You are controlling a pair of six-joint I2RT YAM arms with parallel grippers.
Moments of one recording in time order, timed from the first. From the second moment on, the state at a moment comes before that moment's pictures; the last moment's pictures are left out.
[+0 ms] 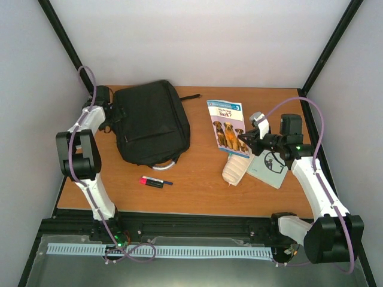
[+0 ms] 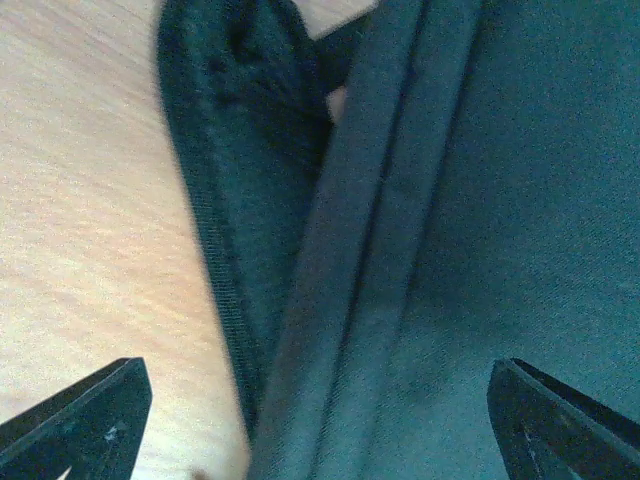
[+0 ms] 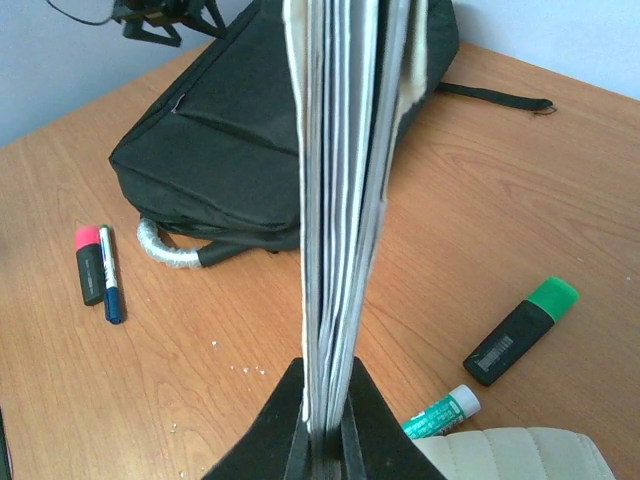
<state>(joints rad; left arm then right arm) 0.14 1.89 1.48 -0.61 -0.10 -0.41 0.05 1.12 0.87 -0.43 -0.80 -0.34</state>
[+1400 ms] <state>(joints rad) -0.04 1.89 1.47 -0.49 0.22 -0.35 0.05 1.15 0.87 -0.43 -0.80 -0.36</state>
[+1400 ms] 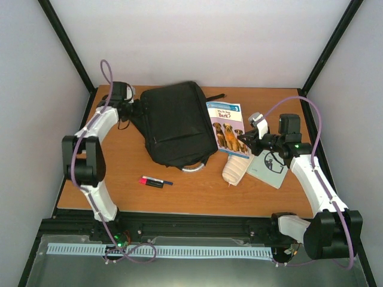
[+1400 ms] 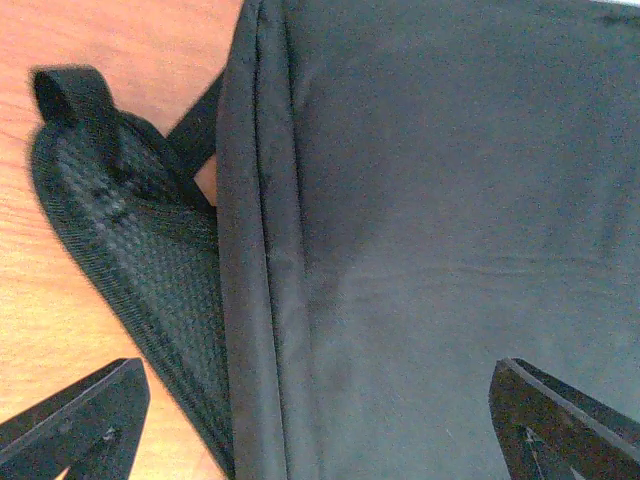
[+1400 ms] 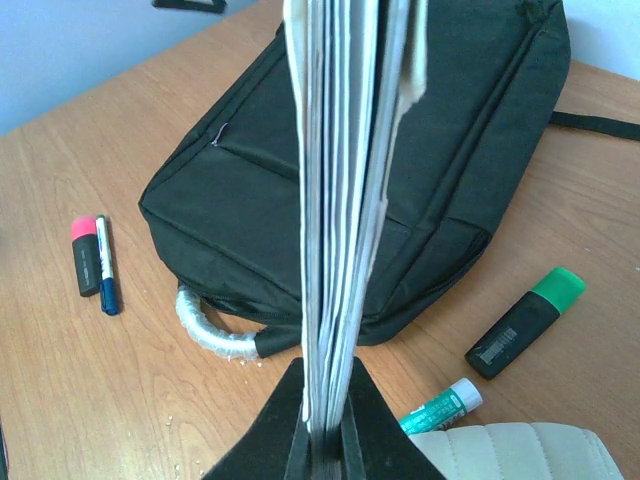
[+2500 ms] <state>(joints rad) -0.46 1.31 1.04 -0.50 -0.18 -0.56 0.05 1.22 0.87 -0.42 -0.80 -0.35</state>
